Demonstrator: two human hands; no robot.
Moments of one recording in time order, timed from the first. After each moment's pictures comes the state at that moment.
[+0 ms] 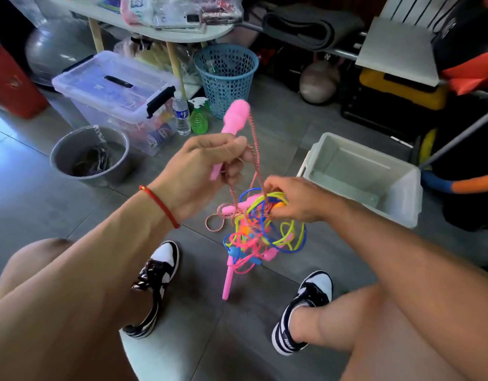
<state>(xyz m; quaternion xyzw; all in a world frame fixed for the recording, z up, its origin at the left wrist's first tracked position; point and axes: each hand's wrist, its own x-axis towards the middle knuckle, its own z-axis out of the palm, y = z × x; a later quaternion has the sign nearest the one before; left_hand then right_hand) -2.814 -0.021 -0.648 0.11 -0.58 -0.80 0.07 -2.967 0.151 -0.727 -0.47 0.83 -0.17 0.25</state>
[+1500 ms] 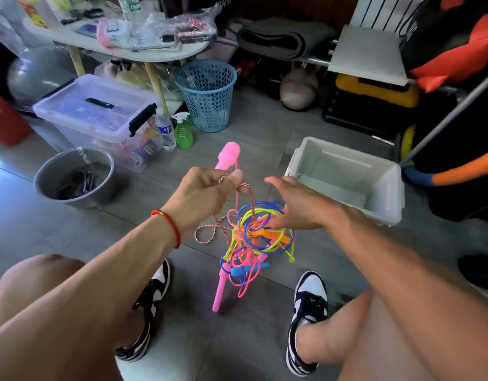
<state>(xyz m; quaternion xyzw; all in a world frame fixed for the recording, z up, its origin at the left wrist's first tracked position) -2.836 0.004 -0.686 0.16 -0.74 -0.65 0.06 -2.977 0.187 -0.718 -0.41 0.88 -0.08 0.25</state>
